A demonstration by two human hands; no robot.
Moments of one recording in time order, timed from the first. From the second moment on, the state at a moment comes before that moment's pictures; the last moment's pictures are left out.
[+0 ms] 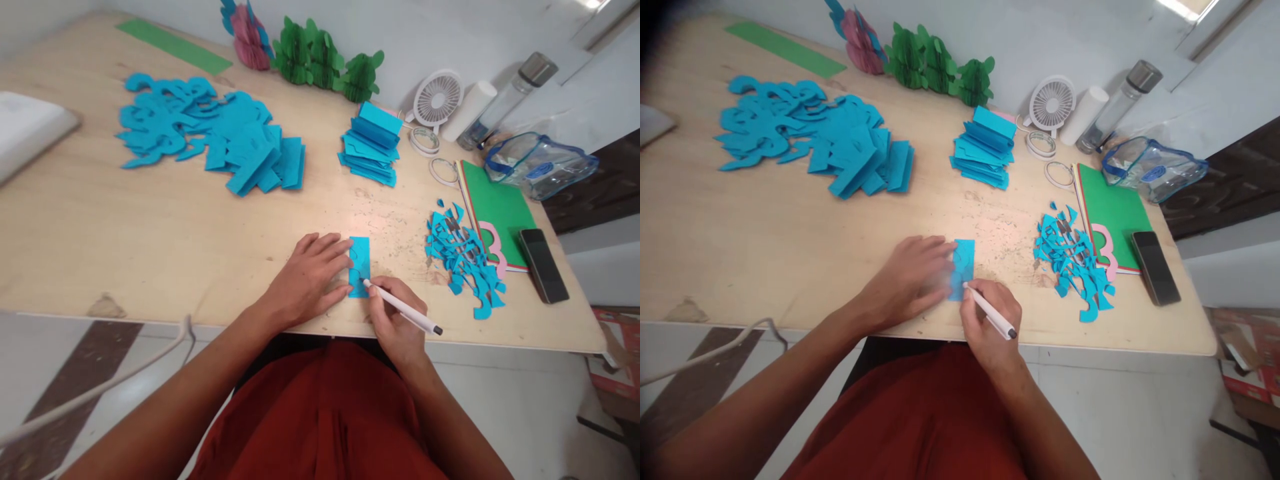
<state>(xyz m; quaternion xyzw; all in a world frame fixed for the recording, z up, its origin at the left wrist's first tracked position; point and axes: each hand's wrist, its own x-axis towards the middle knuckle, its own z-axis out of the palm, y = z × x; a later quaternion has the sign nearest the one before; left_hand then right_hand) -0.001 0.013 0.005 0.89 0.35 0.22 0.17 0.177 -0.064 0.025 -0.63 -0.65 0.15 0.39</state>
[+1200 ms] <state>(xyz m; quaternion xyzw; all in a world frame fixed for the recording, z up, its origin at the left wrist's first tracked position) -0.001 0.013 0.004 0.90 0.35 0.21 0.17 0.176 -0.065 0.023 -0.64 -0.63 0.20 0.39</state>
